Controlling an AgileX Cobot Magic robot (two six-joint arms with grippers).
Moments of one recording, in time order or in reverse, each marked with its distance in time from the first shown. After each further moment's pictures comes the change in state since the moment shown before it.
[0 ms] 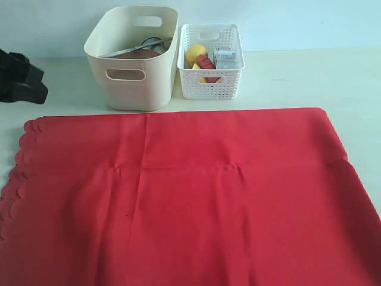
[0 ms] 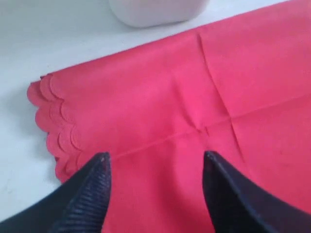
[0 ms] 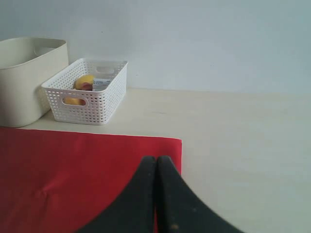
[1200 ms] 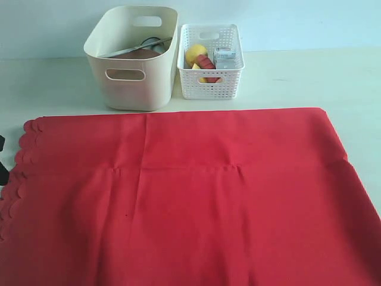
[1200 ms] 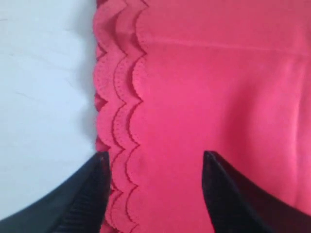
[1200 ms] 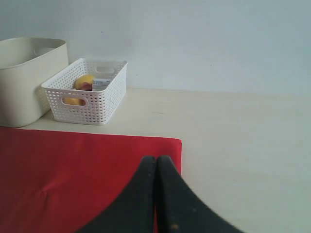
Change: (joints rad) left arm 0.435 0.212 0.214 -0.267 0.044 0.193; right arm 0.000 0.000 0.000 0.000 0.000 0.000
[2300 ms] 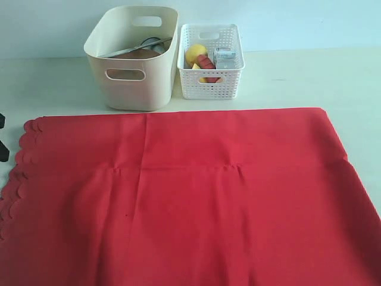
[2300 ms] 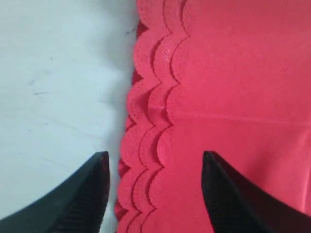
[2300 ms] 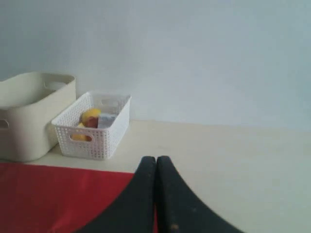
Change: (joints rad) left arm 0.052 0.155 -0.131 -0.032 -0.052 0.028; right arm 0.000 0.038 -0.204 0.000 0.079 0.000
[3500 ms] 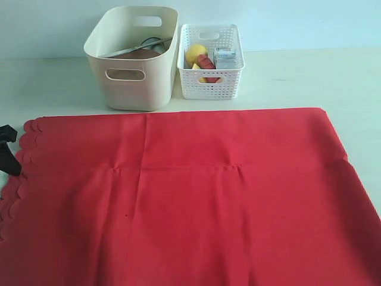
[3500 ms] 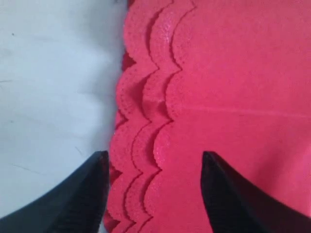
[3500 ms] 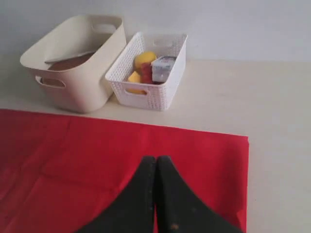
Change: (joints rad) left arm 0.000 0.100 0.017 -0.070 -0.019 0.070; right arm 0.000 0.665 -0.380 0.330 0.187 -0.214
